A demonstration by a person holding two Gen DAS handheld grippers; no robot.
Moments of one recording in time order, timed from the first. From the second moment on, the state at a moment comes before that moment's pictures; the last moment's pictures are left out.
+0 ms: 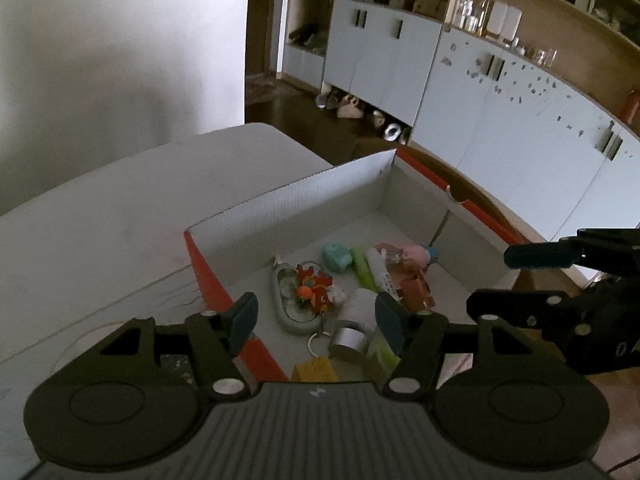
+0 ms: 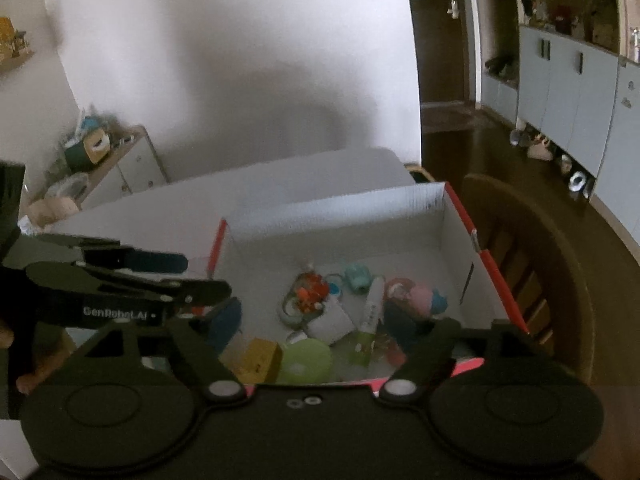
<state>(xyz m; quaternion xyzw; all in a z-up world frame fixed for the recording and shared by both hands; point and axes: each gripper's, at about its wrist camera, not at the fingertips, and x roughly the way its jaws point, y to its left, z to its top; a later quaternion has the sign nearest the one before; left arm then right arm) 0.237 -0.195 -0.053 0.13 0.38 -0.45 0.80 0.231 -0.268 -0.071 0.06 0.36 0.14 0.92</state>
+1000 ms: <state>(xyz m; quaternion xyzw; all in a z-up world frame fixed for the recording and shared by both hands) 0.194 -0.123 -0.028 0.11 0.32 -0.50 0.80 0.140 -0.243 -0.063 0.11 0.27 0.06 0.96</state>
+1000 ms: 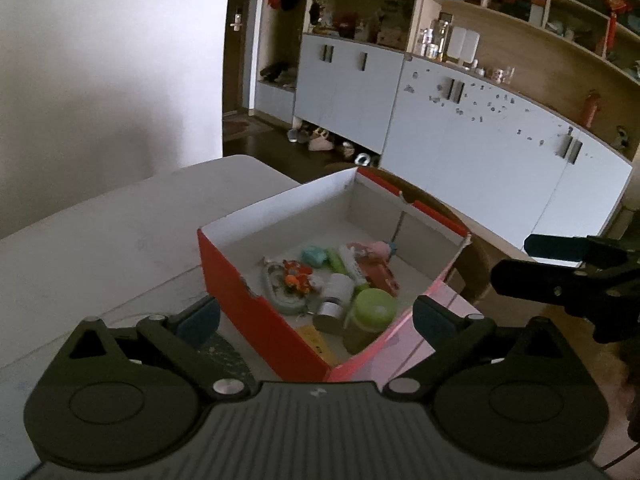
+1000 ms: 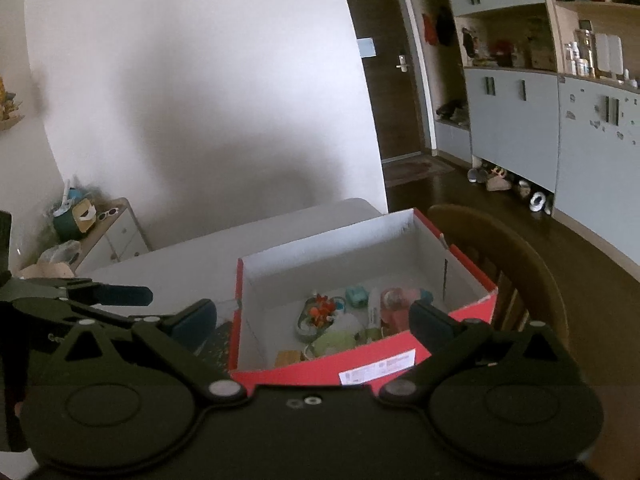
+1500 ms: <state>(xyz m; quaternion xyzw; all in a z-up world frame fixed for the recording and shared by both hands) 0.174 -0.120 -0.024 0.10 0.30 -0.53 0.79 0.125 -0.246 -0.062 0.12 0.26 0.05 0.96</state>
